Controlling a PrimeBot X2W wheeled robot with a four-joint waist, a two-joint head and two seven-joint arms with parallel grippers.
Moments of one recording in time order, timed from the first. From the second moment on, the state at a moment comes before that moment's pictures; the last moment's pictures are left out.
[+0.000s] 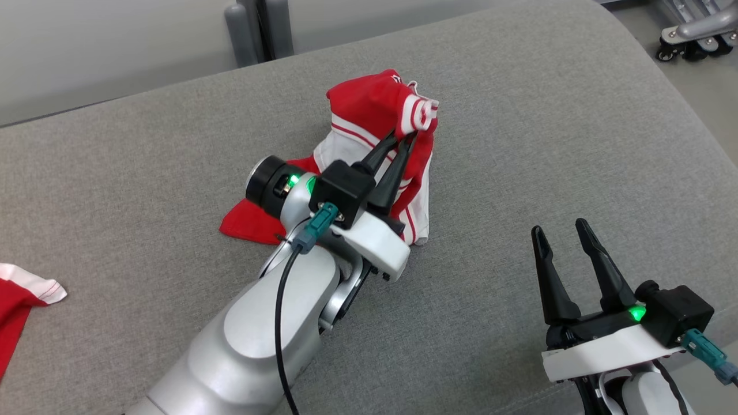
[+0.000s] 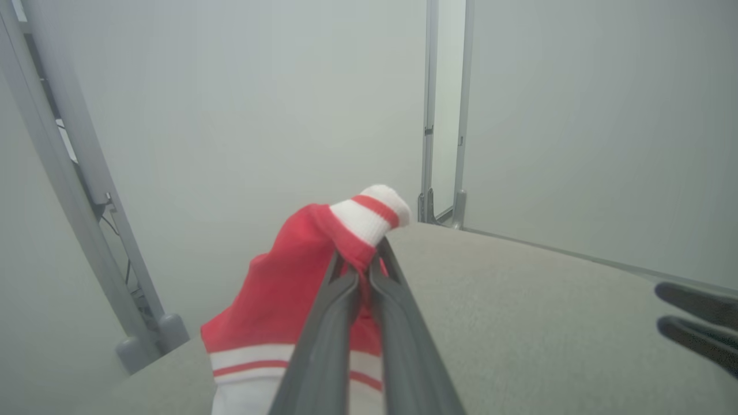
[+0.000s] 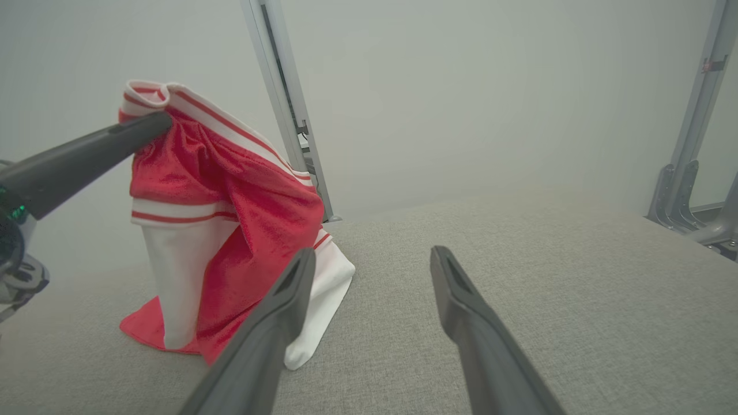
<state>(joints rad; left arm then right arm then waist) -0.72 0.05 -0.79 0.48 -0.40 0.13 -0.26 -0.13 -0.05 0.15 0.11 0.30 0.13 -0.26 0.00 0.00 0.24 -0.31</state>
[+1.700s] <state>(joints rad) -0.71 0.24 -0.65 0.83 -0.76 0.28 -0.26 -0.09 -0.05 0.20 0.13 0.29 0.13 -0.26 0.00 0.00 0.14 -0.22</state>
